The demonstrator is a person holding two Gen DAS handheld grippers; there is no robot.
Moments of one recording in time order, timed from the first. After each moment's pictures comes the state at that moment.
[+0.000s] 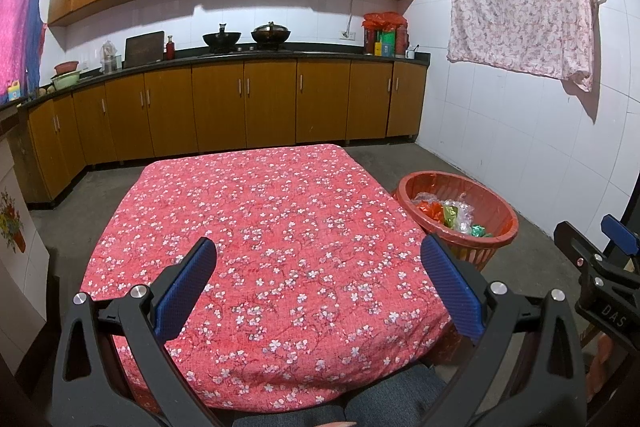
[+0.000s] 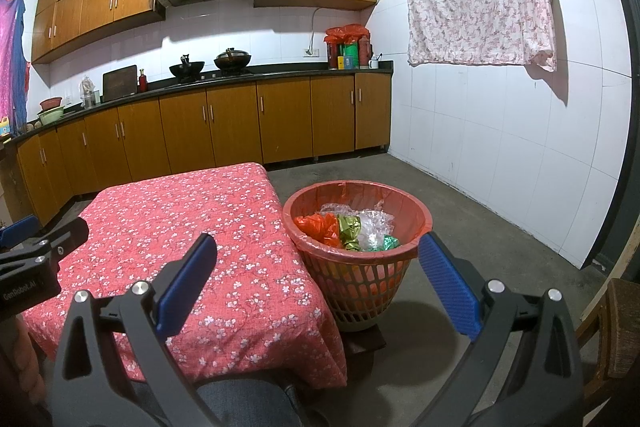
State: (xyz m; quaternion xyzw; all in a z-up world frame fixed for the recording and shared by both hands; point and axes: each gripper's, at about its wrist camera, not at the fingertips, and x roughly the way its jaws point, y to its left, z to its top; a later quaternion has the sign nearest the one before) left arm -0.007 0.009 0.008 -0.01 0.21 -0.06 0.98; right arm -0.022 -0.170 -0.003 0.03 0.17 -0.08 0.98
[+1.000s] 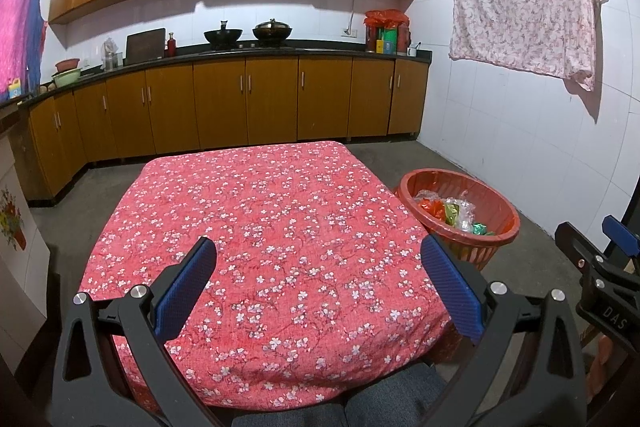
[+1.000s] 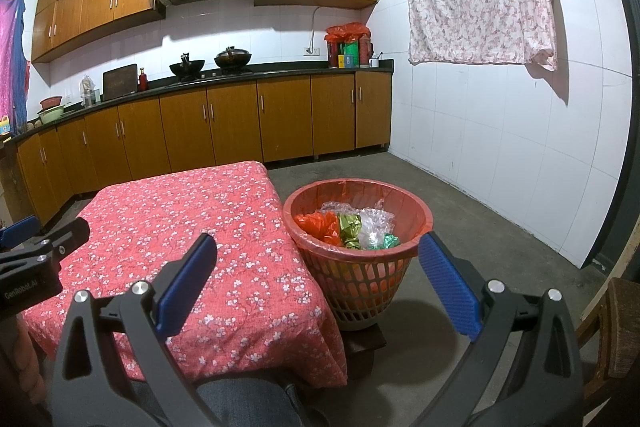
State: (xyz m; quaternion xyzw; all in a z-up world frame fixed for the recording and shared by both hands) left arm -0.009 0.011 0.002 -0.01 0.22 -0.06 0.97; right arm -0.023 -0.170 -0.003 0.03 0.17 -0.08 0.98
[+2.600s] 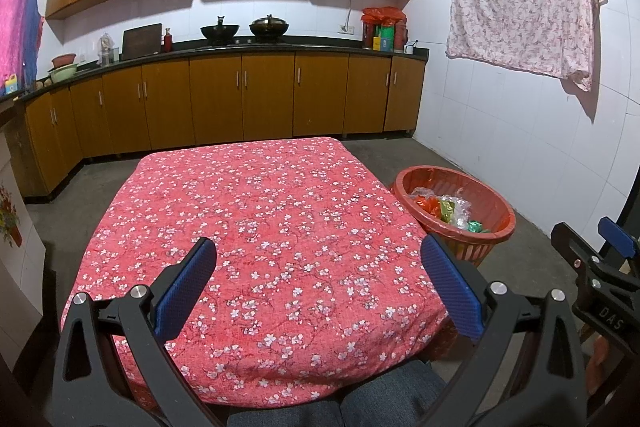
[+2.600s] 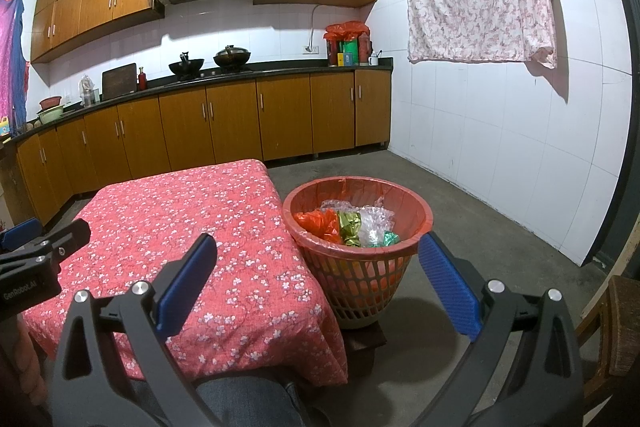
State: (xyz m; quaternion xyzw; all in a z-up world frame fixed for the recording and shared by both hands) left arm -0.009 0.011 0.002 -0.01 0.22 -0.06 0.97; right arm -0.023 -0.172 -0.002 0.03 0.17 -0.08 0.98
